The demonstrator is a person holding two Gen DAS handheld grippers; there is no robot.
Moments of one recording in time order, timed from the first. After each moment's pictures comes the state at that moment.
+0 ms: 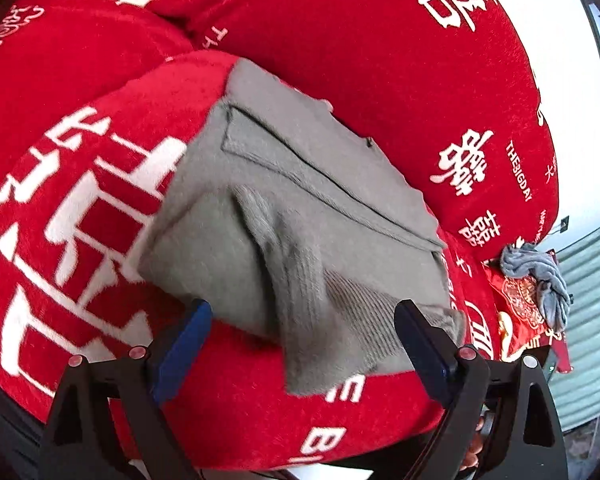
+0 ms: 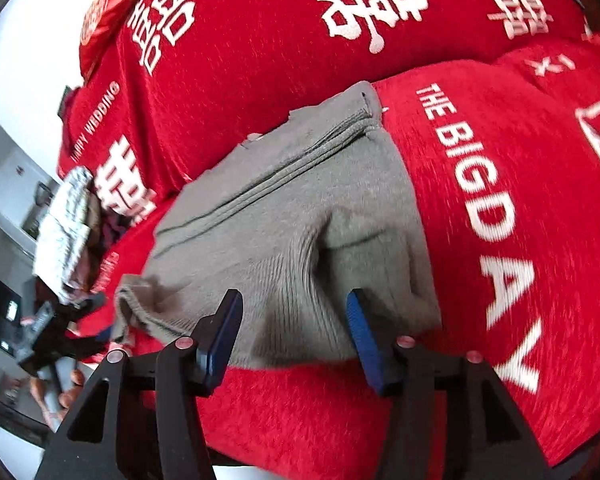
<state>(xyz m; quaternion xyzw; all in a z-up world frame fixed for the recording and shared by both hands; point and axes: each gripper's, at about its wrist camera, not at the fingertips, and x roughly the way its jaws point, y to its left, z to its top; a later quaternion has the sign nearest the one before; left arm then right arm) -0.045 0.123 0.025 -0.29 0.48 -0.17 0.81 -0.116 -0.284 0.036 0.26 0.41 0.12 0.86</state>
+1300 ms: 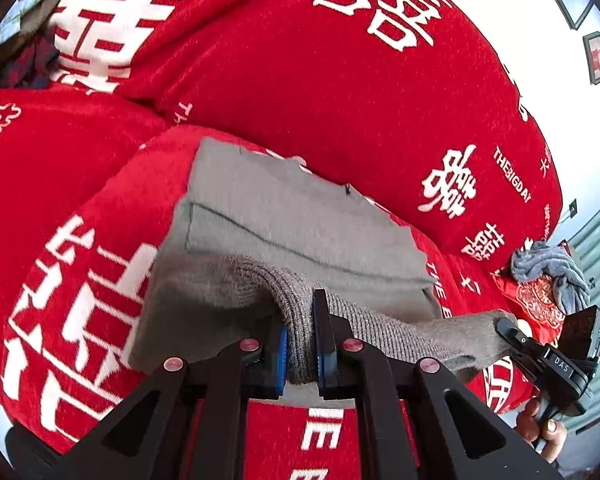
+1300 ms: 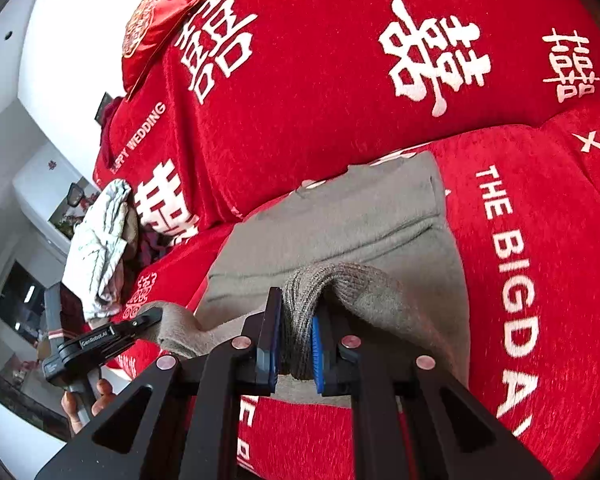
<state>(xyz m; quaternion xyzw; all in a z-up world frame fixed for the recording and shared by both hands) -0.015 0.105 0.094 -0.22 0.42 -0.14 0.87 -0.071 -0.268 0.117 0.24 0.37 0.16 0.88</state>
